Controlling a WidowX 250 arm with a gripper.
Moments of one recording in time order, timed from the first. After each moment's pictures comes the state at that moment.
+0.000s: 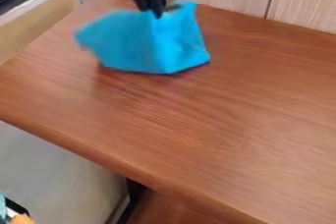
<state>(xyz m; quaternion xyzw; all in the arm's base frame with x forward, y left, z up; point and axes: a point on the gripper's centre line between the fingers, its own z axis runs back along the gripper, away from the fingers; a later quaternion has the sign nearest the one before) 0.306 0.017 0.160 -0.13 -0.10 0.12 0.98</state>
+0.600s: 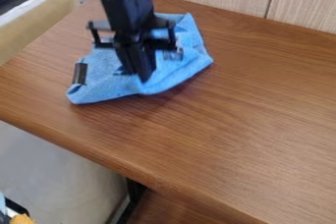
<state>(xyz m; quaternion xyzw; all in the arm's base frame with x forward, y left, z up) 0.250 0.001 0.114 -0.11 -0.05 0.03 0.99</state>
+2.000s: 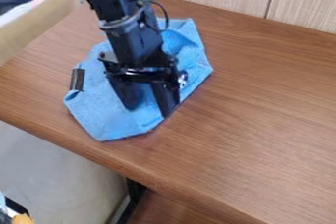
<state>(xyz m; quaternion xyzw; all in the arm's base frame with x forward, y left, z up) 0.237 -0.014 0.094 -0.15 -0.04 -0.04 0.99</state>
